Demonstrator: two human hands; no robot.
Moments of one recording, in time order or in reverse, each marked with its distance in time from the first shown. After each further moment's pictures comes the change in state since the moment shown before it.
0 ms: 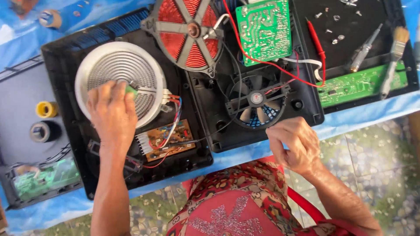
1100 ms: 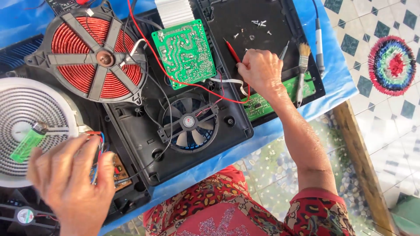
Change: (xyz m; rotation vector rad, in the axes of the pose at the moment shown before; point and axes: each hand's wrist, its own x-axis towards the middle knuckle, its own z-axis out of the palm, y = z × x) left_hand 0.039 0.165 -0.078 -0.241 0.072 0.039; right_hand 0.020 0.251 -0.011 -0.648 -0.650 0.779
